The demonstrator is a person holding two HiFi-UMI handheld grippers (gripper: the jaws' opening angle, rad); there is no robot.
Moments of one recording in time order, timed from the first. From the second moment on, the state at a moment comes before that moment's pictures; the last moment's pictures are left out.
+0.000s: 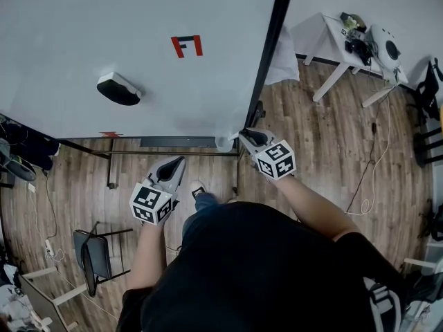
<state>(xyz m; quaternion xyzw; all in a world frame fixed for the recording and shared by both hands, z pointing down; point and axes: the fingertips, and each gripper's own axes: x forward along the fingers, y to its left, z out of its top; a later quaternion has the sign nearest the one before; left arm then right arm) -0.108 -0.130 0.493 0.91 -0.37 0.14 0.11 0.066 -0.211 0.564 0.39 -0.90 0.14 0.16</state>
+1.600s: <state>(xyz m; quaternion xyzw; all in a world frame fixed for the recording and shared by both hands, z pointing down) -0.134 -0.146 0.514 0.90 -0.39 0.15 0.14 0.027 -0.233 0.672 0.35 -0.88 0.16 0.27</state>
